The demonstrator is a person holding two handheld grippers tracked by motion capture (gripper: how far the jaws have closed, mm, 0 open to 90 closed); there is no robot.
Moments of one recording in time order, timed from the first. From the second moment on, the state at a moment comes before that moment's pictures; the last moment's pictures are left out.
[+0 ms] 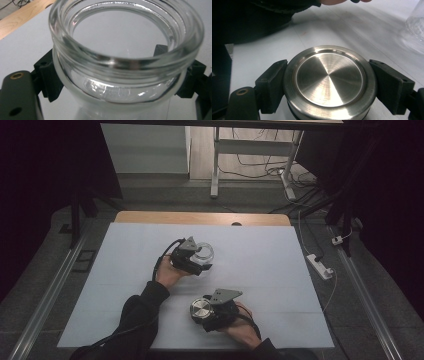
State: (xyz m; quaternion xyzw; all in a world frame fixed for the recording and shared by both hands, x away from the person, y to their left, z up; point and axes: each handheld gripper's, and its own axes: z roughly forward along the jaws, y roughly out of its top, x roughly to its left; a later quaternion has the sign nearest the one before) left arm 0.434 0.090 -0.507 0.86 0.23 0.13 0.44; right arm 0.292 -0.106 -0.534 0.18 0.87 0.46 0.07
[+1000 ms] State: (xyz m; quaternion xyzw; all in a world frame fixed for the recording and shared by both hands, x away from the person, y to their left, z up) left arm 0.438 0.095 -0.522 0.86 0.25 0.12 0.44; right arm 0.302 -0.090 -0.541 0.21 0.89 0.39 0.08
